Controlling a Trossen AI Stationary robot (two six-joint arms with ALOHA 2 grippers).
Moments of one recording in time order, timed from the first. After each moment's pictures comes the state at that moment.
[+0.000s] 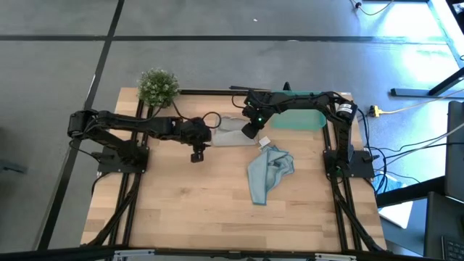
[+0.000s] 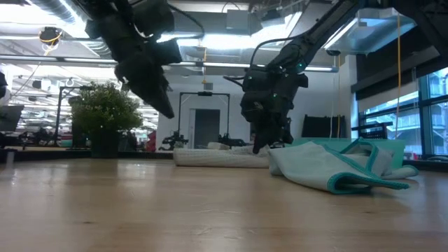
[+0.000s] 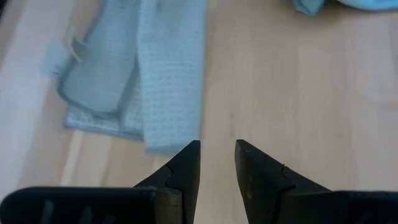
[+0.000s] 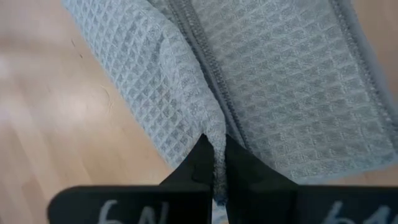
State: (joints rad) left arm 0.17 1.35 0.78 -0.35 -0.05 0.09; right arm -0.49 1.97 1.29 -0.56 -0.42 0.22
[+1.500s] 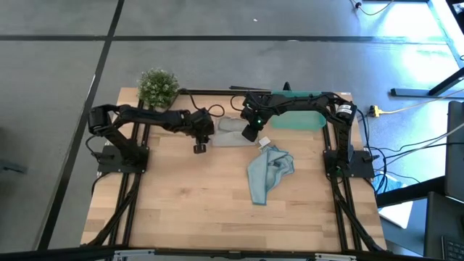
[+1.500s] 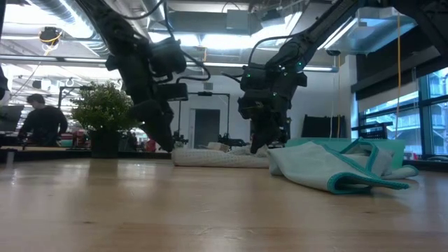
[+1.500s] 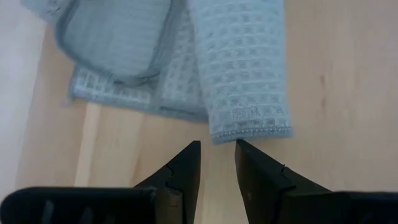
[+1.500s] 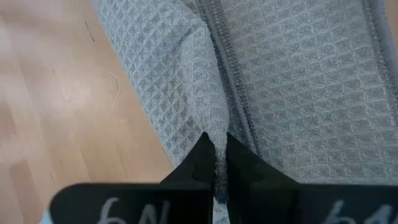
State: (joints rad) left arm 0.36 1.57 0.78 -0.26 0.03 0.27; right arm -0.46 1.97 1.29 -0.54 -0.41 0.12
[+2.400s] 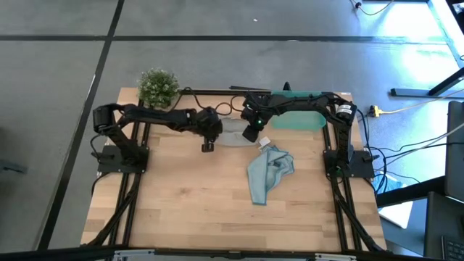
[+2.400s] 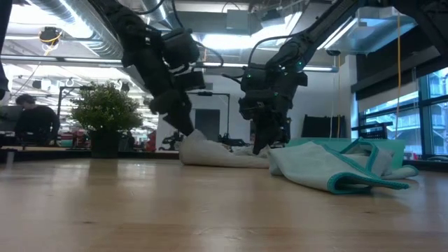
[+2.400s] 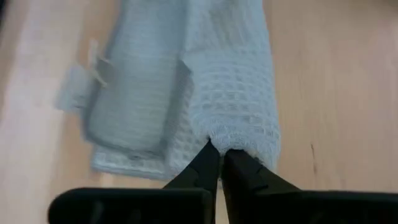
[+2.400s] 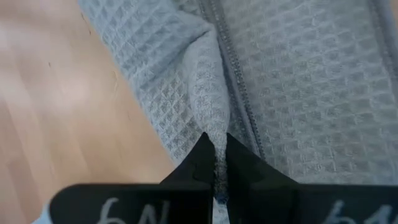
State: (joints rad) left arm 0.33 1.62 0.89 -0.21 0.03 0.30; right arm -0.45 1.97 1.29 -0.57 -0.41 0.12
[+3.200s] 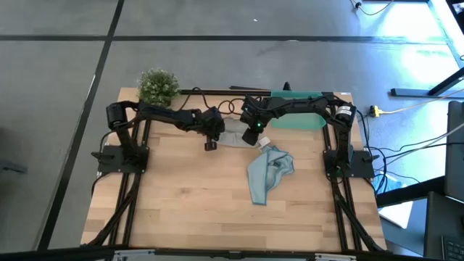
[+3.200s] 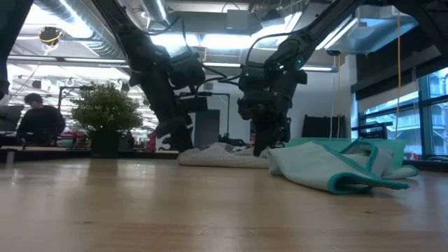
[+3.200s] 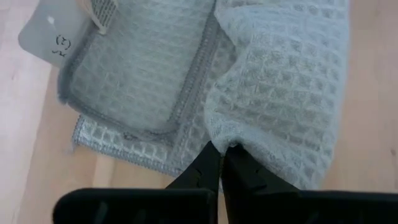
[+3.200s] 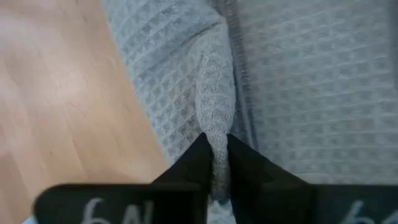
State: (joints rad) left arm 0.37 1.78 0.90 -0.13 0.01 0.30; right arm -0.42 1.97 1.29 -0.58 -0.36 0.13
